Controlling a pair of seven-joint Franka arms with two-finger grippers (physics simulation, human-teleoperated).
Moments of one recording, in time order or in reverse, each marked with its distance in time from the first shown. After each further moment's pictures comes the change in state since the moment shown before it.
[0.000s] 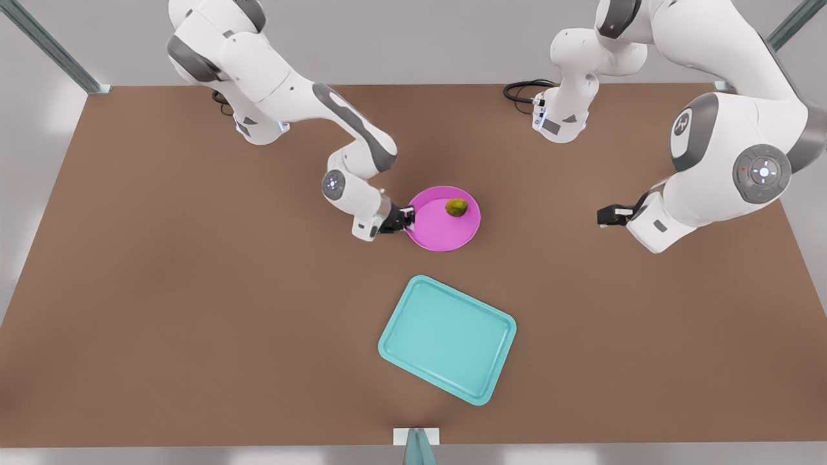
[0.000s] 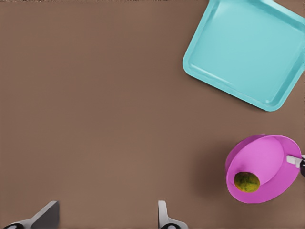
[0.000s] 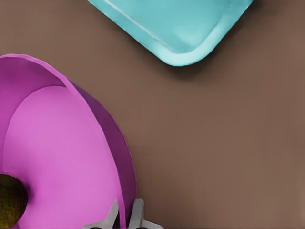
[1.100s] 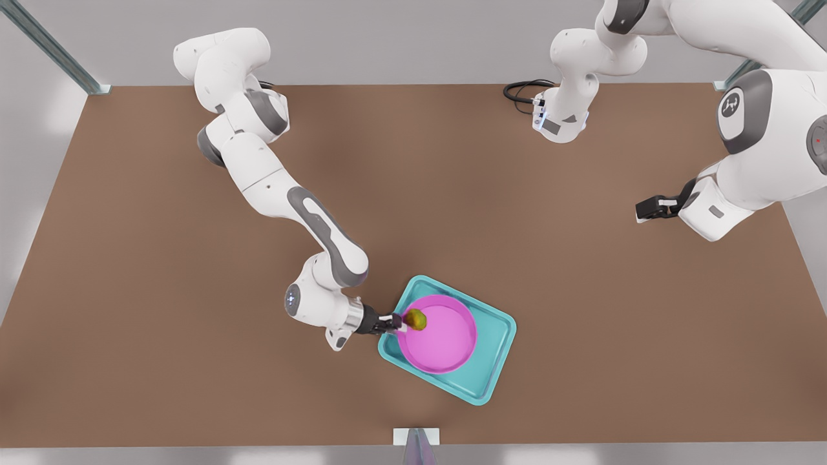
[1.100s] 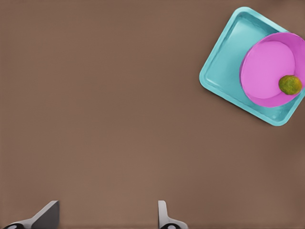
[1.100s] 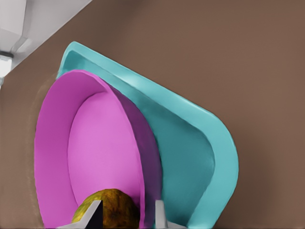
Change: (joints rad) left arm 0.011 -0.054 0.111 -0.002 -0.025 0.003 0.049; right arm -0.068 0.634 -0.117 0.962 -0.017 -0.306 -0.007
